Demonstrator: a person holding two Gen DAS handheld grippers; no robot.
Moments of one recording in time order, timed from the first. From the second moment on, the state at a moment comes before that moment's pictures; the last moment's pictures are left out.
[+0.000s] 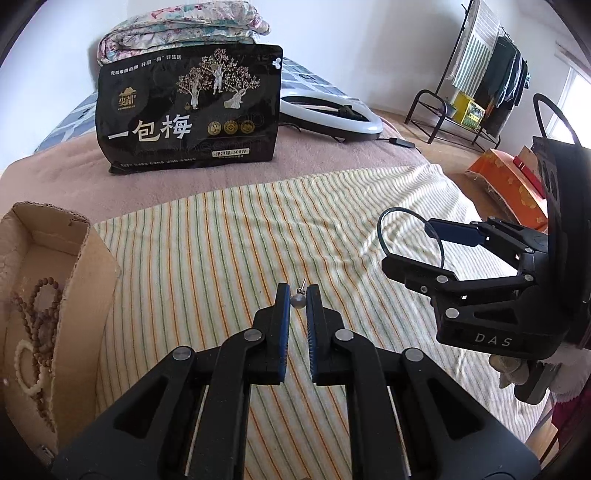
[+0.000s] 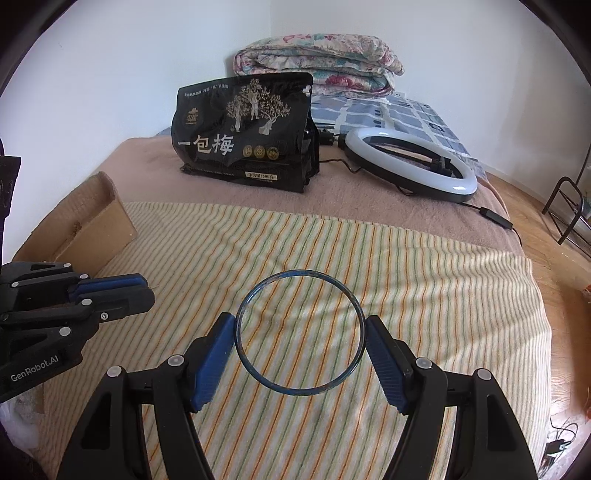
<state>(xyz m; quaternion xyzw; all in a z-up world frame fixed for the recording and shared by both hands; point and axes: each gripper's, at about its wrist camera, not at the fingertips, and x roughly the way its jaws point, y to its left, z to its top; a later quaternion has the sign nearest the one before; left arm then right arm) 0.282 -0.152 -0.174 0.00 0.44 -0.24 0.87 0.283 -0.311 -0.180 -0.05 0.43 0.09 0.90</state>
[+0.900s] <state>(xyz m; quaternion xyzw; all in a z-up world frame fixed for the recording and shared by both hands) 0.239 -0.030 -0.086 -0.03 0.38 -0.19 0.91 0.247 -0.213 -0.094 -0.08 0.38 0.13 0.91</state>
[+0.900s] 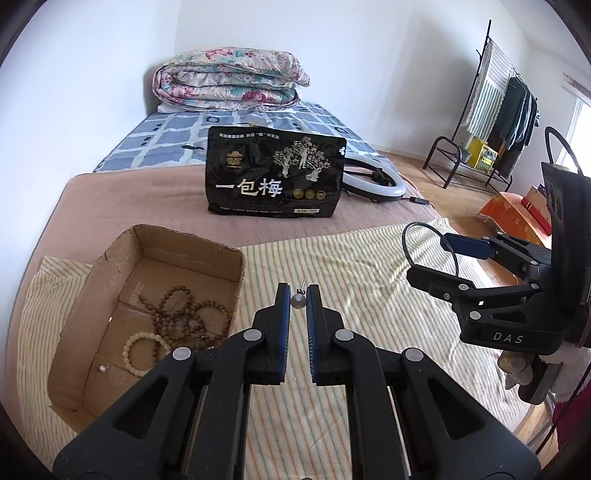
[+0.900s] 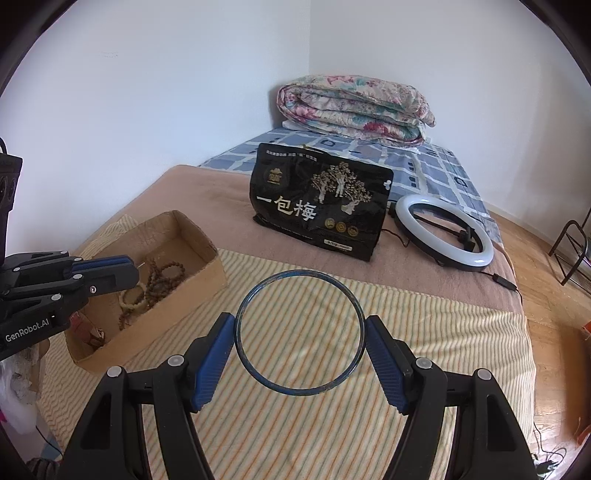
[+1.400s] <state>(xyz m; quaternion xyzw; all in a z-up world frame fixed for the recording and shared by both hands) 0.228 0.044 -0.081 -0.04 0.38 -0.15 0.91 0.245 -0.143 -0.084 -0.08 0.37 0.17 0.91</state>
